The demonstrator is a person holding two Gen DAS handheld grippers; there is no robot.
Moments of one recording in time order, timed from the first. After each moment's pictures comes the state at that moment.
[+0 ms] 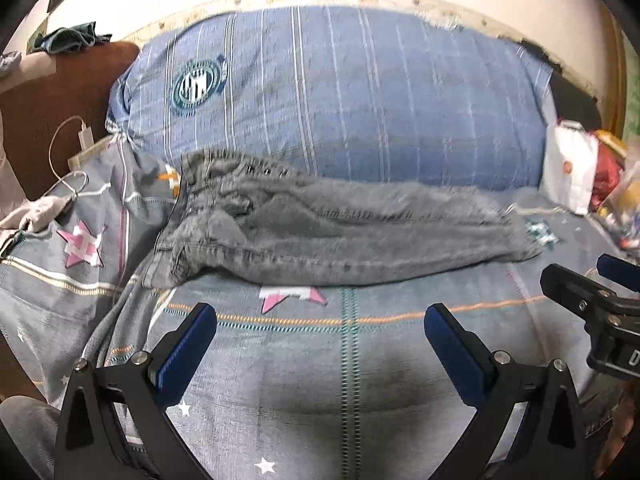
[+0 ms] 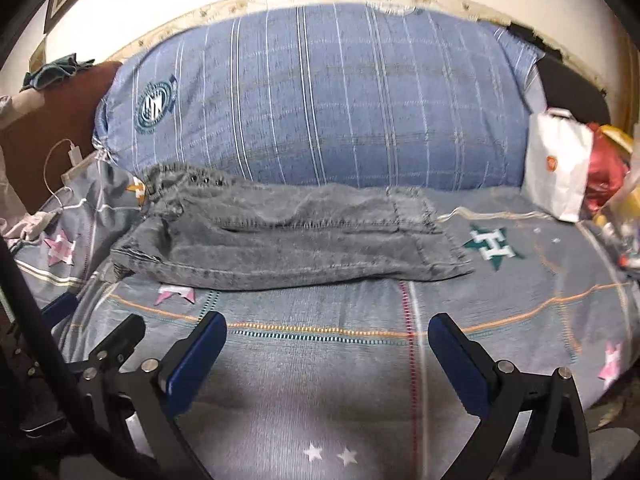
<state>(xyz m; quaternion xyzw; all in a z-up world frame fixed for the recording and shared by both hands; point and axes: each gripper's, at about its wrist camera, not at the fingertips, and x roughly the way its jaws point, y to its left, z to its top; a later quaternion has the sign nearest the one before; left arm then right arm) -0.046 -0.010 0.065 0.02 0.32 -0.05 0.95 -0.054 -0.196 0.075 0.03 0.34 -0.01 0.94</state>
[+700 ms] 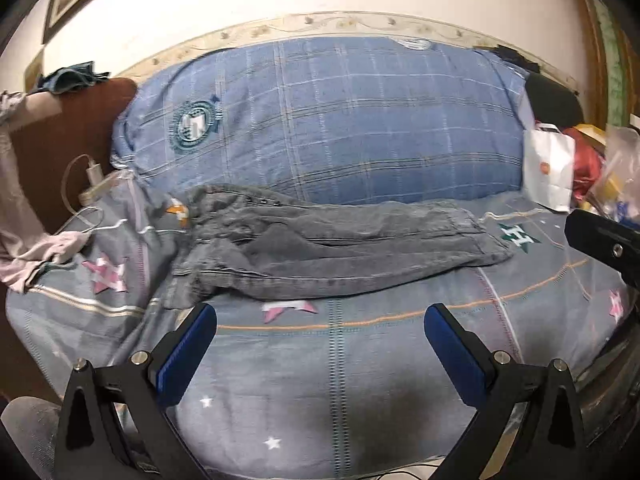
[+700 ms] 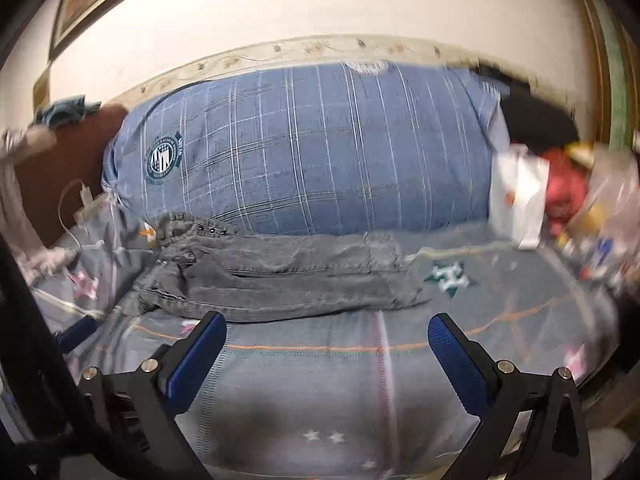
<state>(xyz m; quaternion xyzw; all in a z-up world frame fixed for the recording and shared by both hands) -0.091 -0.023 0.103 0.05 0.29 -0.04 0.95 -0.116 -0.208 0.140 0.06 0.28 -0.04 0.96</state>
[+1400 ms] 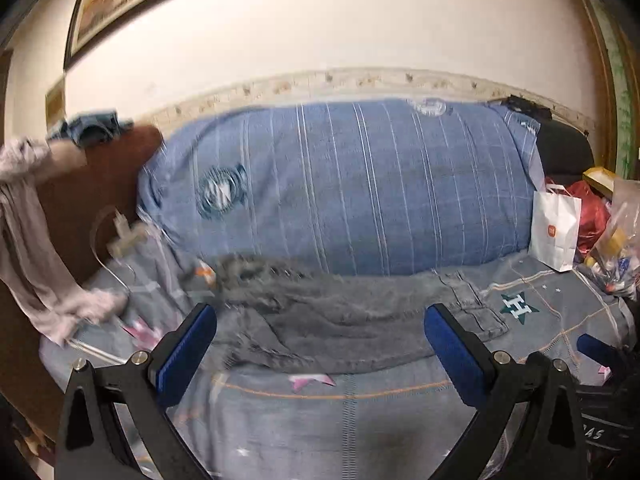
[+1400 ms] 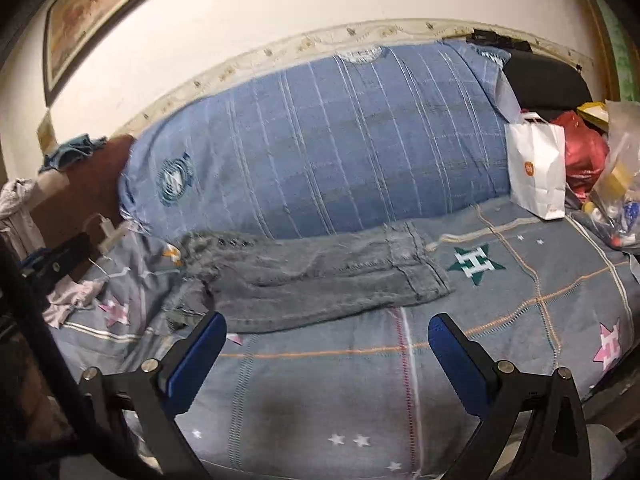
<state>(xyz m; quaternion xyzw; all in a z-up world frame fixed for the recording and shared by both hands) -0.081 -0.021 0.198 0.04 0.23 -0.03 0.97 -0.103 -0.241 0.139 0.12 0.29 0.00 0.95</state>
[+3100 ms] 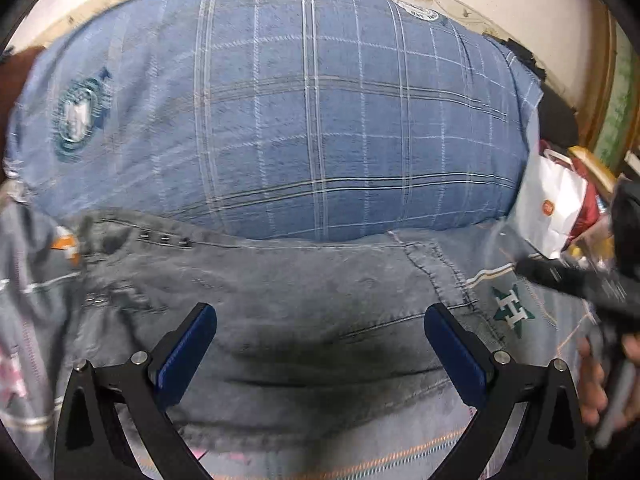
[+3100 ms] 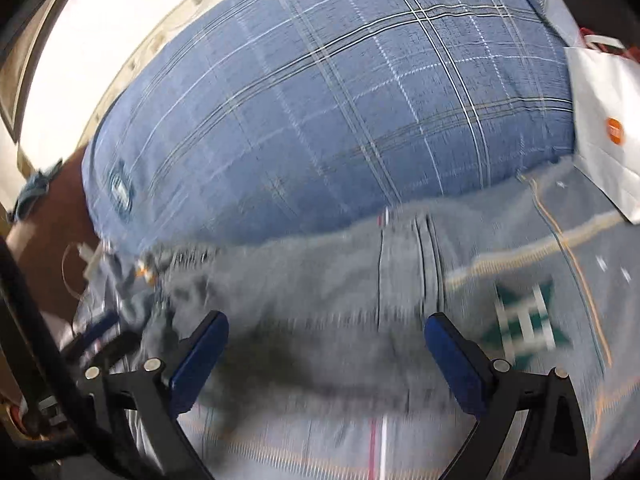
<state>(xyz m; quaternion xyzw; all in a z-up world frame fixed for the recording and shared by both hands) 0.142 -0.074 0.111 0.00 0.37 -0.16 0.91 0.140 -0.347 0.089 0.20 0.39 0.07 0.90</state>
